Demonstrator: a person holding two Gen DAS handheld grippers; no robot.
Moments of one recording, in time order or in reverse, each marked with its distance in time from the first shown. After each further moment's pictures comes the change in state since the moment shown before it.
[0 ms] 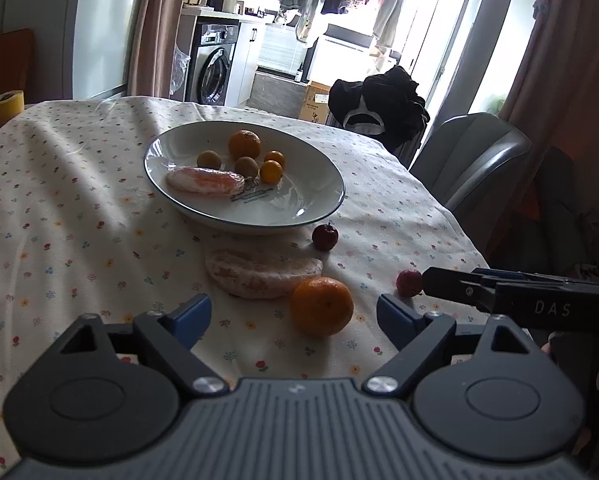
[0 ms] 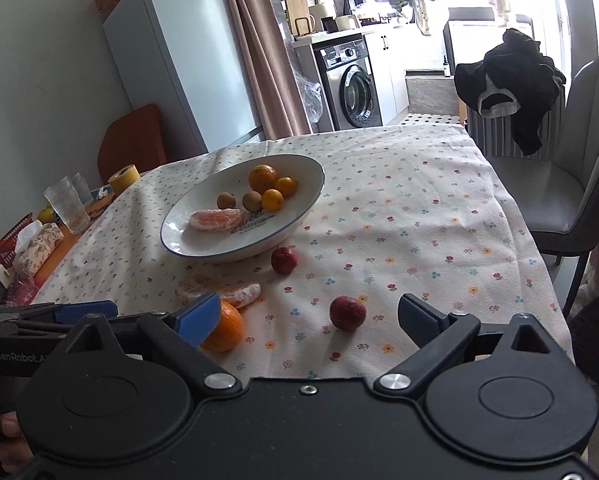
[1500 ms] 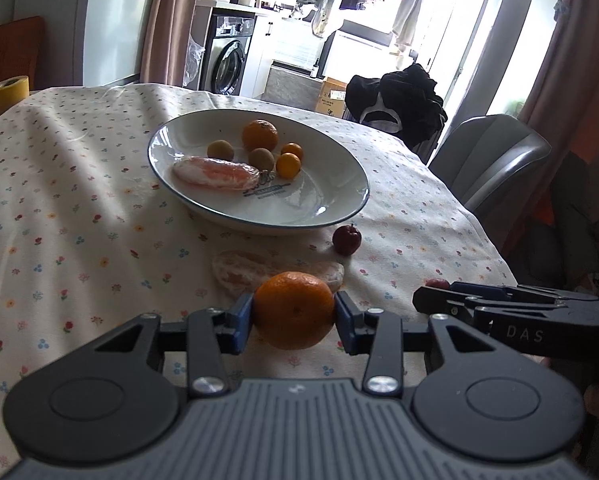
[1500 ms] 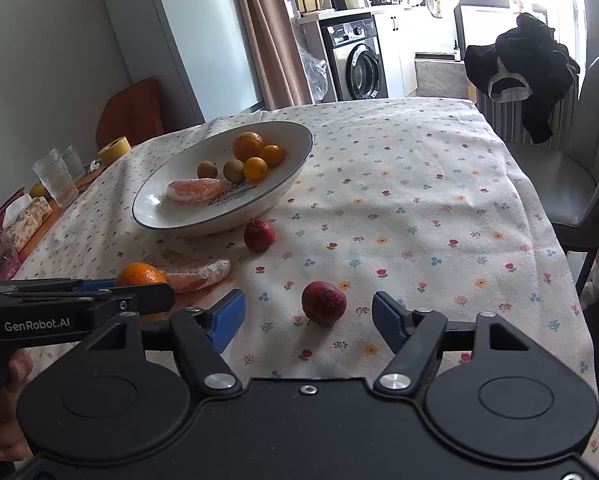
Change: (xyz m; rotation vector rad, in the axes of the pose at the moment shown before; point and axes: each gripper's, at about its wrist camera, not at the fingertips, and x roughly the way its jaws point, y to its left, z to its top) left arm 0.024 0.011 0.004 -0.043 0.009 0.044; right arm 0.036 -0.016 -0.006 -0.039 0.058 0.018
